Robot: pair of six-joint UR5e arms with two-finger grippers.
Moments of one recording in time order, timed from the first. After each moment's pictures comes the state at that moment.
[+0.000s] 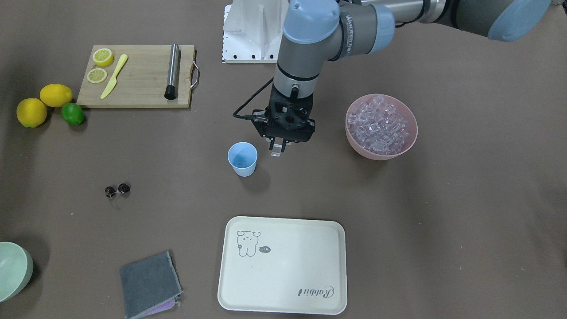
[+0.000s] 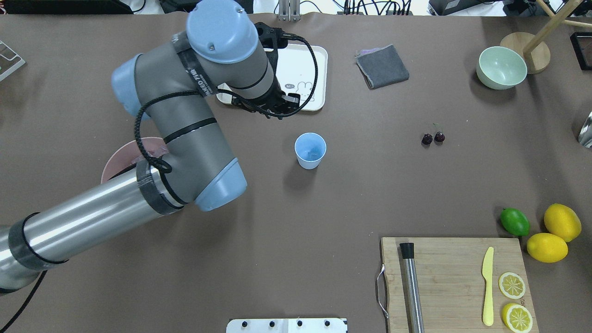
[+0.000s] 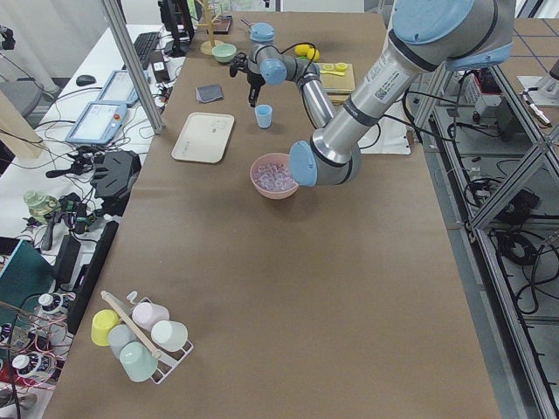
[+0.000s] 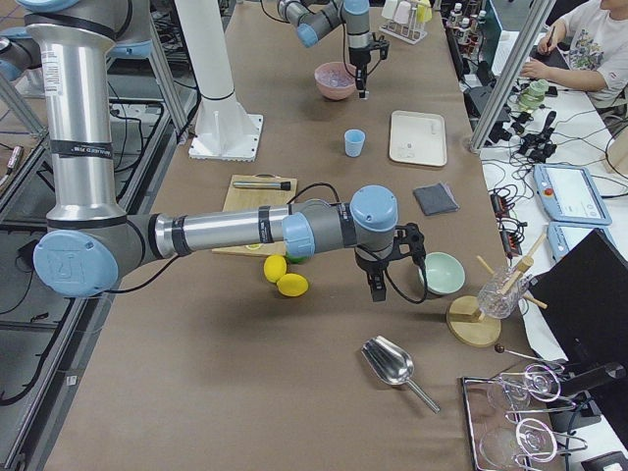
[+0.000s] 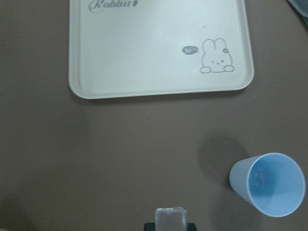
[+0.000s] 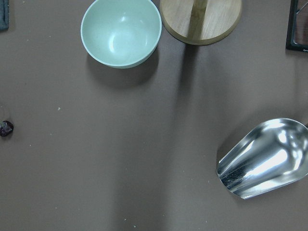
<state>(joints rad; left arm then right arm) -0.65 -2.49 -1.55 -1.62 -1.89 -1.04 1.54 -1.58 1.73 -1.47 2.42 0.04</state>
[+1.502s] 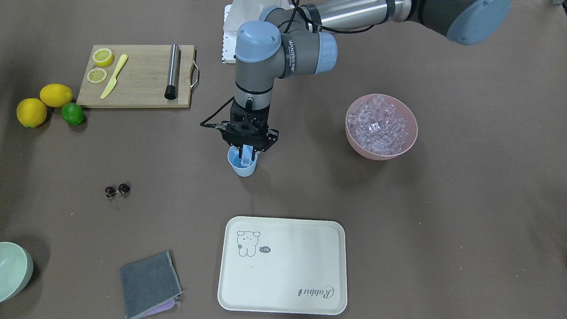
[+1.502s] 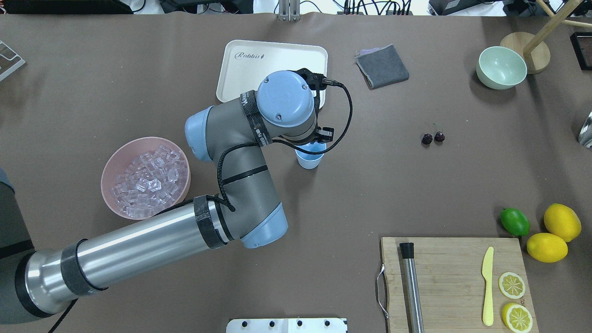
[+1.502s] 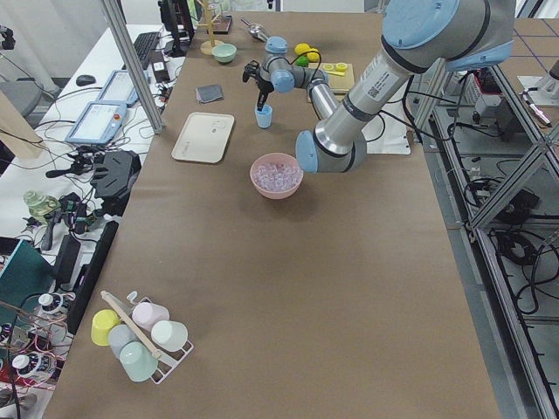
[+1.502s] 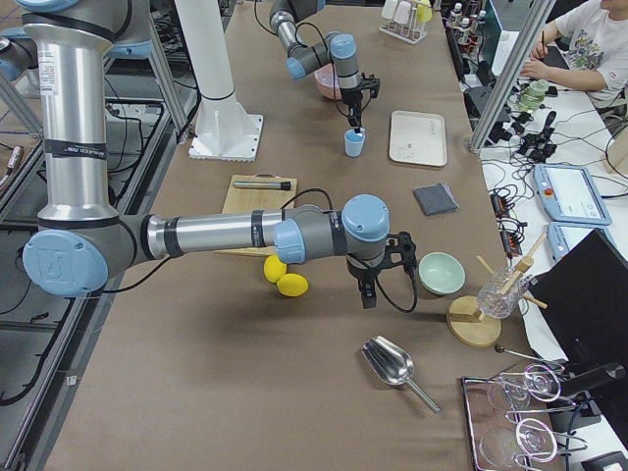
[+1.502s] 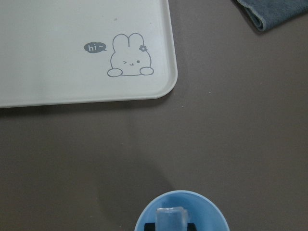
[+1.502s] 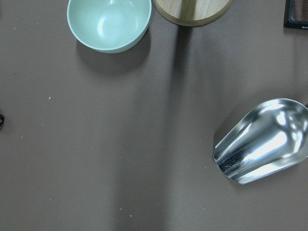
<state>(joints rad) -0.52 -2.54 -1.38 -1.75 -1.71 -1.07 1.53 -1.59 1.71 -1.47 2.43 0.05</state>
